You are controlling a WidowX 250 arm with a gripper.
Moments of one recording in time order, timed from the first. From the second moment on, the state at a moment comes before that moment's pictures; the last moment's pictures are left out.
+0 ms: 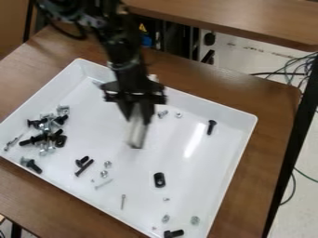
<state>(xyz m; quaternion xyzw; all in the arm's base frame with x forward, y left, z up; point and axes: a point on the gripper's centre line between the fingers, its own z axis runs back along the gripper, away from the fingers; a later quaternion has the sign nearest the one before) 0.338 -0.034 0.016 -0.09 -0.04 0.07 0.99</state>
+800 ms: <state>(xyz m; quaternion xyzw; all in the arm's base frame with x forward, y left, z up) 0.325 -0.141 -0.033 -0.16 0.06 -0.08 0.98</state>
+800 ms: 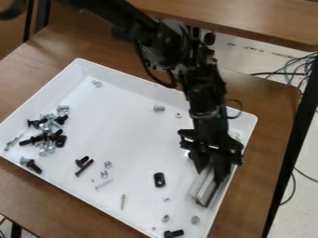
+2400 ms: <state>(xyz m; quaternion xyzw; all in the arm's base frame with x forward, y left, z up) 0.323 0.111 -0.008 -0.06 0.00 0.23 0.97</state>
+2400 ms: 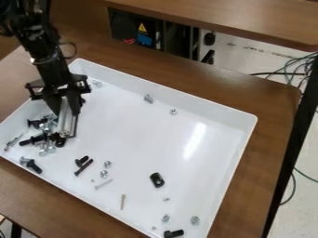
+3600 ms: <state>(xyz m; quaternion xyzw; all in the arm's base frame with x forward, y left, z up) 0.284 -0.169 -0.025 -0.14 -0.01 0.06 0.99</state>
